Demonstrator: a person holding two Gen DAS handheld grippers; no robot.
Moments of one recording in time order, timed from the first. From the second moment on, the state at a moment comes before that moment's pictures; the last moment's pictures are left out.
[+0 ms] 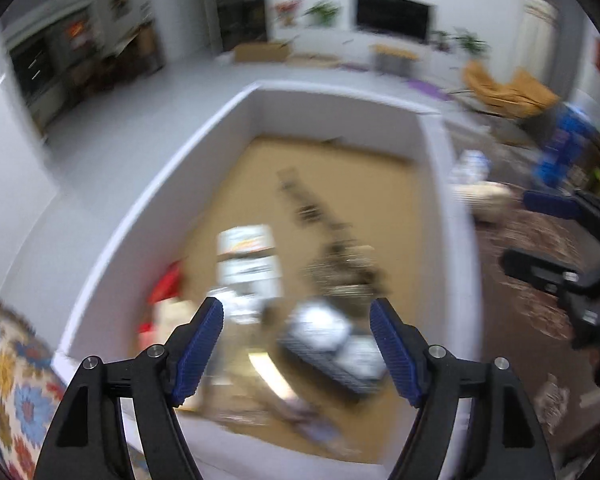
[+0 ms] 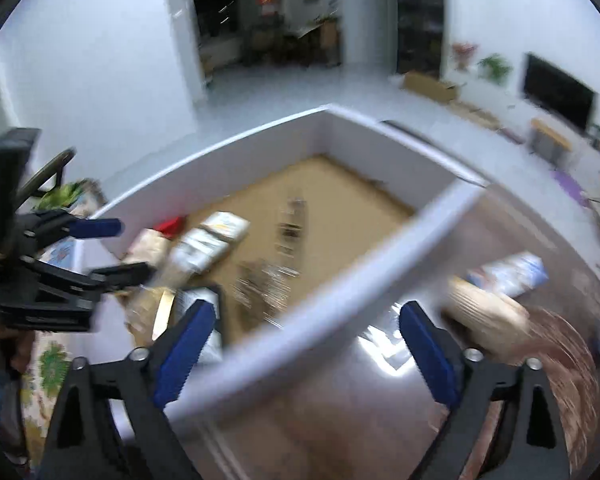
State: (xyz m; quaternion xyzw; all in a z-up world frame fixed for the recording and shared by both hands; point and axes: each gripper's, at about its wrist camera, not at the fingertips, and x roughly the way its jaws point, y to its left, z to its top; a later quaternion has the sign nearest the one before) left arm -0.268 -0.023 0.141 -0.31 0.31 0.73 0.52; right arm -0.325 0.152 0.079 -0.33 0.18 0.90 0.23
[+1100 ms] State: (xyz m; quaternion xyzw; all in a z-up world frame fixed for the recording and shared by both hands) left arm -0.015 0.151 -0.040 -0.28 0.36 0.64 0.62; right arm -0.038 0.189 -0.103 -0.34 0.31 0.75 0.47
